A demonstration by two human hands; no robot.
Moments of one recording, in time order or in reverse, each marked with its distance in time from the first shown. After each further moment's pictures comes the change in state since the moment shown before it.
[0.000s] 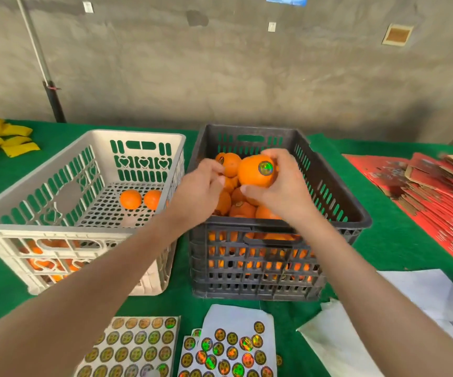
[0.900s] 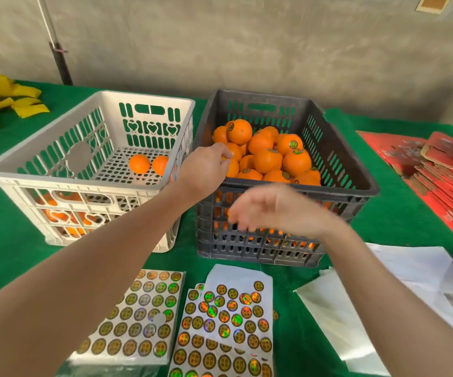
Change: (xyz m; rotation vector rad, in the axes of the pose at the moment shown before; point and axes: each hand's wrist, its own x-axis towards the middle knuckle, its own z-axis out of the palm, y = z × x) left_hand -0.008 -0.026 0.021 0.239 -0.011 0.032; right_hand -0.063 0.006 -0.007 0.310 -0.885 -0.029
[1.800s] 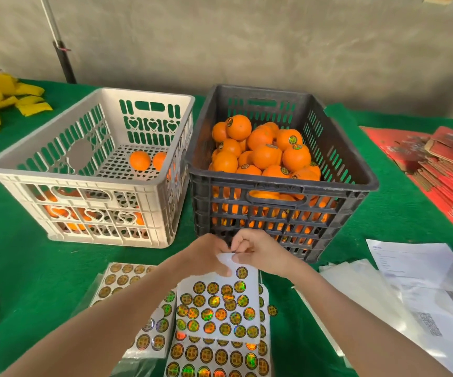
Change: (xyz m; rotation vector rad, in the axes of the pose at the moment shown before) left_hand -0.106 -0.025 0.075 -0.234 -0.743 -0.345; right_hand 0.007 0.114 0.066 -0.032 0.148 0.247
